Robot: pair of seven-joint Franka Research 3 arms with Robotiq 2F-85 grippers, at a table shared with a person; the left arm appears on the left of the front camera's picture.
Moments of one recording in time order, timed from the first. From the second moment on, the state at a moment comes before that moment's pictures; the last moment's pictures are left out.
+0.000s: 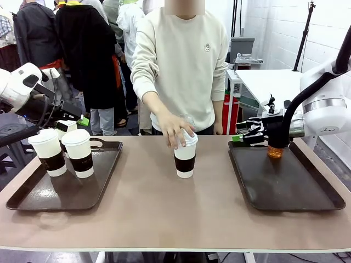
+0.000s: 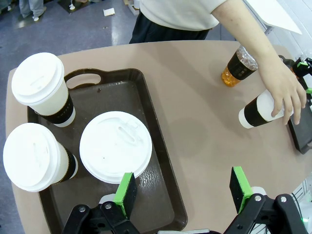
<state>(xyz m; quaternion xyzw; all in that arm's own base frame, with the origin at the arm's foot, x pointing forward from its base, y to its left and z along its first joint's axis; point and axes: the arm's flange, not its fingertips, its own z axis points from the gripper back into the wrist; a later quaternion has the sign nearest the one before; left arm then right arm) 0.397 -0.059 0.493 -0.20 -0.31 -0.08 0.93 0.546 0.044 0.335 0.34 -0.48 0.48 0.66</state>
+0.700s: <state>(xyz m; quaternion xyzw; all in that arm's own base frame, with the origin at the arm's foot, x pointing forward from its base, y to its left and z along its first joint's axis) 0.397 -0.059 0.493 -0.20 -0.31 -0.08 0.93 0.521 0.015 0.337 0.34 -0.47 0.47 0.66</state>
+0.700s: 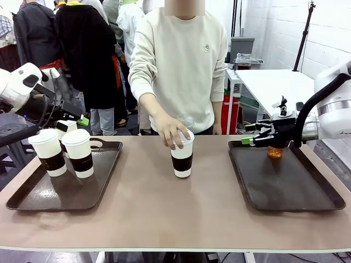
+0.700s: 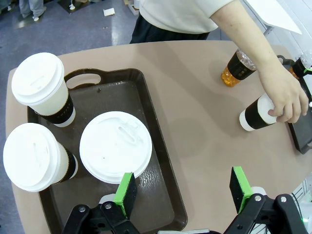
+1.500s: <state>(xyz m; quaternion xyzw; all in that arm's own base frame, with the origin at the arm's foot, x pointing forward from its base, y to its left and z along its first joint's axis) 0.397 -0.059 0.493 -0.20 -0.31 -0.08 0.93 0.521 0.019 0.337 0.35 -0.47 0.47 0.66</state>
